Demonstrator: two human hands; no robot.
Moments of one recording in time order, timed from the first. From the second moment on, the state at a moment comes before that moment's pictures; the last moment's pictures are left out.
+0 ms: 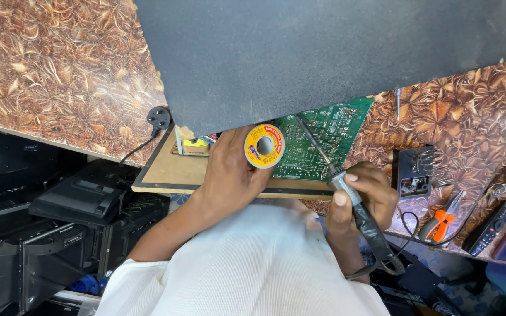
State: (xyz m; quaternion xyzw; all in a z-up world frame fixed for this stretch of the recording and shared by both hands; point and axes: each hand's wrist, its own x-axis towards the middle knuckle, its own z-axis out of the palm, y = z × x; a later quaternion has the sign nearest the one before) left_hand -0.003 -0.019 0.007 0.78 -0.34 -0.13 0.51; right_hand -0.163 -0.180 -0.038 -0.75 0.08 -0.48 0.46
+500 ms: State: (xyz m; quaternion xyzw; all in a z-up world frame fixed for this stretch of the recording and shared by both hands) left_hand -0.018 -0.009 -0.034 0.79 -0.32 -0.14 0.50; right_hand -0.169 -0.185 -0.048 -0.71 0.11 -0.49 0.50
